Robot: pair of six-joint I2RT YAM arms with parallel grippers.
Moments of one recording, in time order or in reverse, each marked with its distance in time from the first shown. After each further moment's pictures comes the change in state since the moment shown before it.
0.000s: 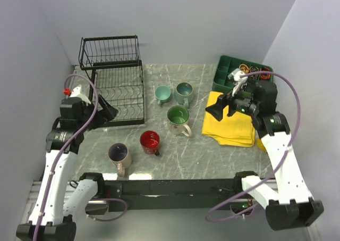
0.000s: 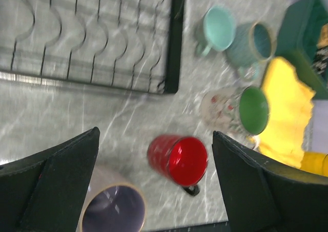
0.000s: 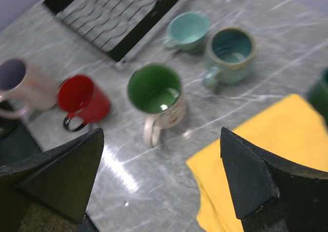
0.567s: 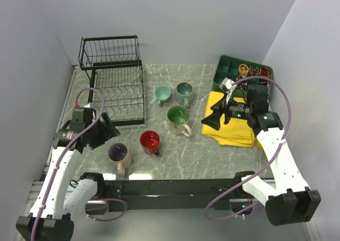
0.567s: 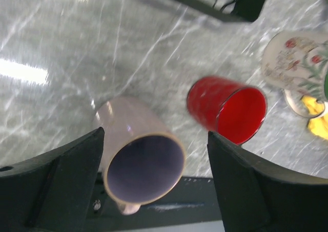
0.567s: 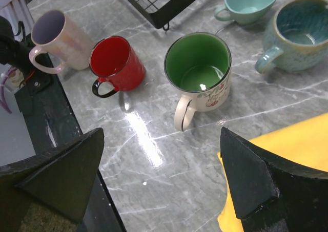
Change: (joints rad) left arm -0.037 0.034 -0.109 -0.254 -0.031 -0.054; right arm 0.008 0.067 -0.081 -0.062 -0.227 -0.136
